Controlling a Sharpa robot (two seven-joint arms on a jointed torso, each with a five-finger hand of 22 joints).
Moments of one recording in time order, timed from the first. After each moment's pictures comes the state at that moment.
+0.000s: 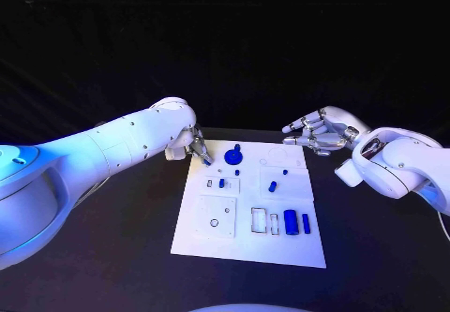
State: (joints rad) left arm 1.36 -0.40 -0.01 0.86 -1.04 0.39 -0.61; left_hand 1.32 -0.06 0.44 0.22 0.10 0.87 0.06 0.60 0.63 1.28 -0.01 1.11 1.03 1.47 -0.08 1.57 1.31 0.04 1.47 0.02 1.40 1.31; right arm 1.31 -0.94 -0.03 1.59 -0.81 -0.28 0.09; right_hand 1.31 -0.03 0.05 0.05 0.20 0.98 0.15 0.09 0.07 1.22 0.06 0.92 1.04 1.46 -0.02 1.39 1.29 0.09 1.29 0.09 1.27 1.06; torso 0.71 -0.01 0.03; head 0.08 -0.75
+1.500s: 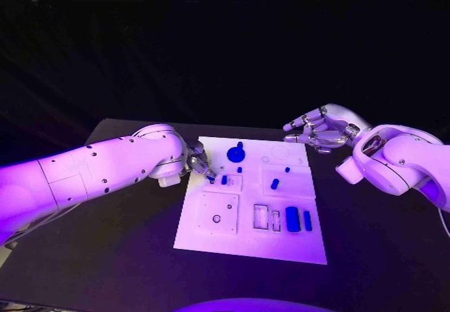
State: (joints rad) left arm 1.27 -0.67 -0.03 1.34 -1.06 0.14 -0.57; left_hand 1.18 -0.15 0.62 0.15 0.14 0.89 0.04 0.67 0.65 1.34 -0.04 1.17 1.07 1.47 -0.08 1.57 1.31 0.04 1.47 0.02 1.42 1.31; right arm 1.31 -0.95 -0.04 1.59 -0.80 -0.27 0.08; right_hand 1.31 -0.03 0.05 0.05 0.20 0.98 0.15 0.09 0.07 1.22 0.06 0.92 1.04 1.46 -0.02 1.39 1.29 0.09 1.29 0.09 1.27 1.06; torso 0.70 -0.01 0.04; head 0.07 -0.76
